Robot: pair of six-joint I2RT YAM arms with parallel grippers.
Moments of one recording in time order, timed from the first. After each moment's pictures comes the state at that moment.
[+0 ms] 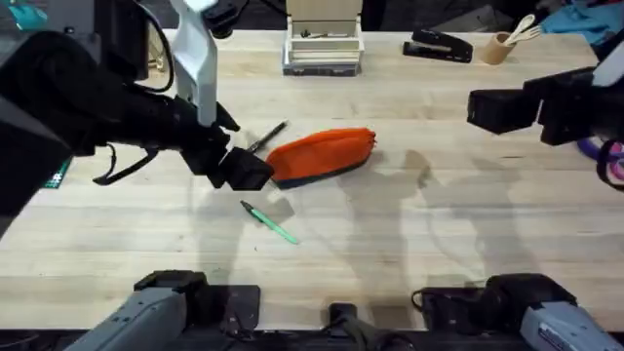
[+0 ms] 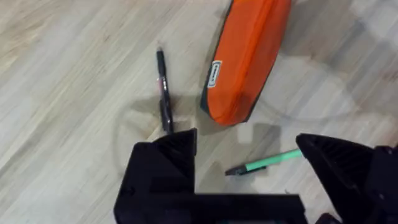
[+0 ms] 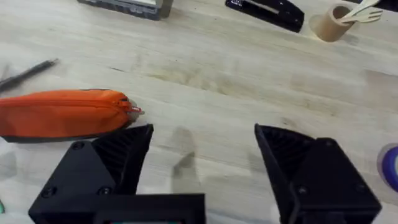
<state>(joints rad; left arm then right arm) -0.01 1.09 1.00 -1.06 0.50 0.75 0.03 0.82 1.02 -0.84 -0.10 -0.14</state>
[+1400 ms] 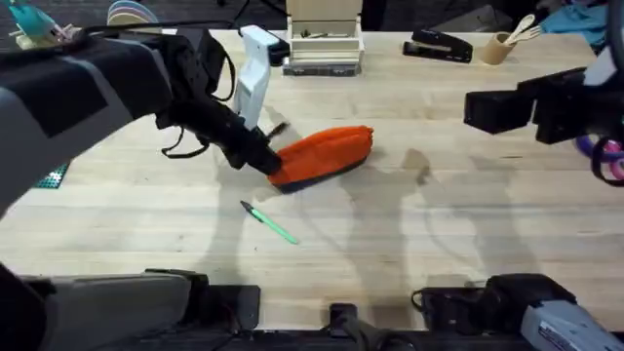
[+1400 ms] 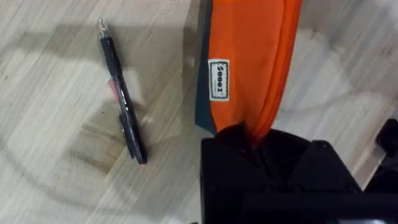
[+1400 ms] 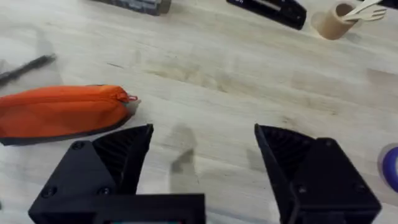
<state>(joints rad) -0.10 1.49 1.00 -0.98 0.55 0.76 0.03 0.85 1.02 -0.84 -0.11 -0.15</state>
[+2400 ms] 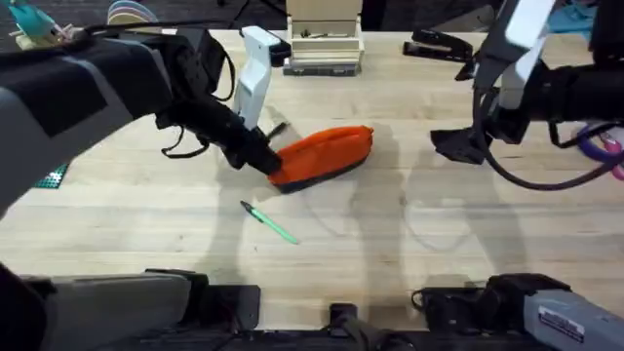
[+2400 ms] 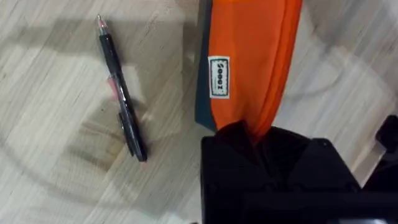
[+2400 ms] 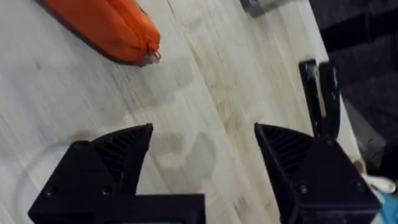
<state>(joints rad) -0.10 1.49 1.00 -0.97 0.55 0.76 0.03 1.12 1.02 -0.79 -0.37 -1.09</state>
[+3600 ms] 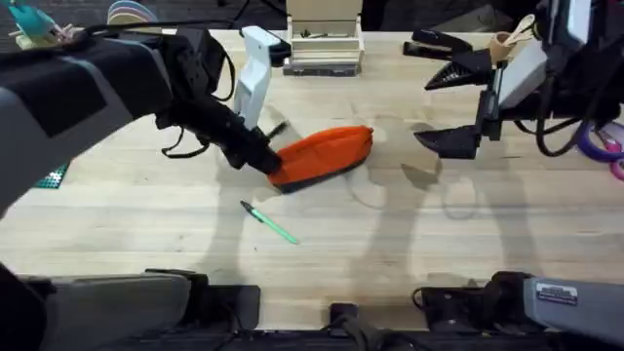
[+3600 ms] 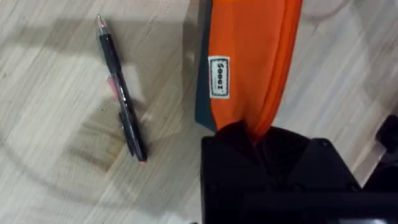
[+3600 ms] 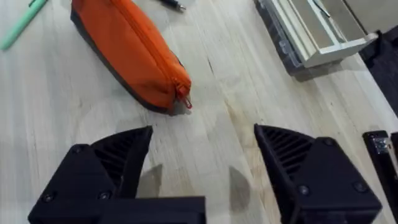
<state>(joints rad) -0.10 1.49 1.00 -0.97 0.55 0.75 -0.19 1.45 1.02 -0.76 -0.94 -1.33</state>
